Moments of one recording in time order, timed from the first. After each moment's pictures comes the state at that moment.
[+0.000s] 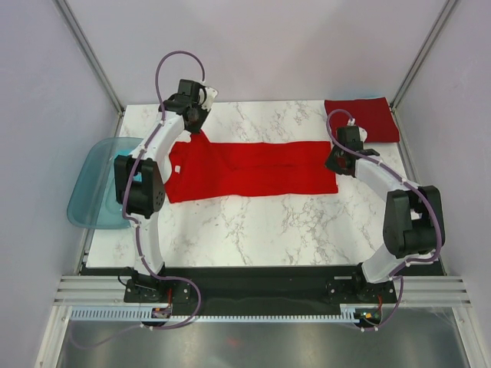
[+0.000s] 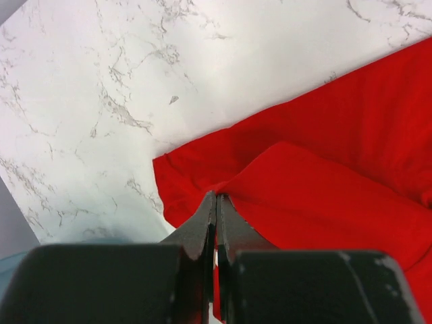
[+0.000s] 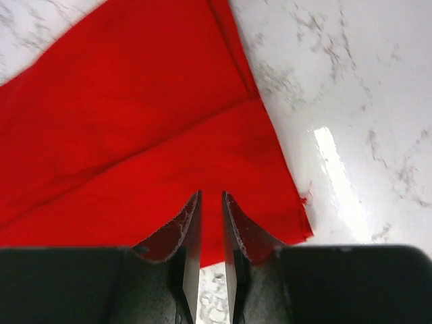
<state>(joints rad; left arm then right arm) -0.22 2.10 1.92 -0.70 -0.11 0.34 0.13 1.63 1.06 -0.33 0.14 0.59</state>
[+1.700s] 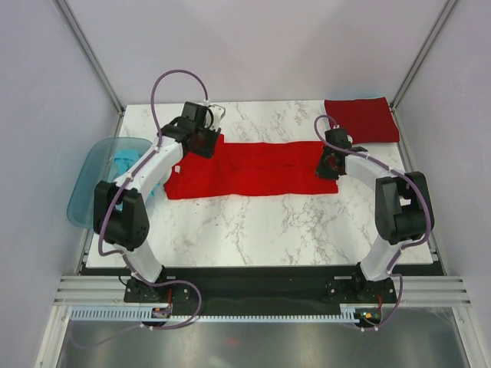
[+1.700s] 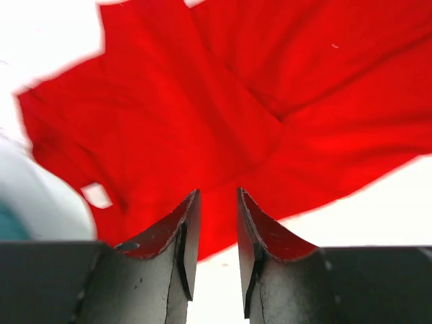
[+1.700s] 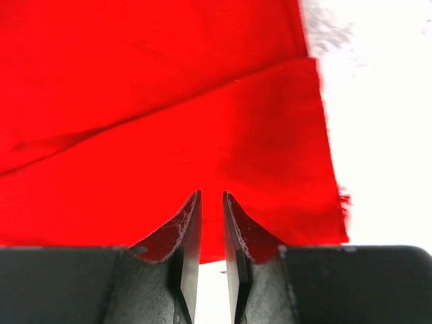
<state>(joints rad) -0.34 1.75 1.50 -0.61 0.01 0.13 0.17 1.76 1.13 -0.37 0.05 0.55</state>
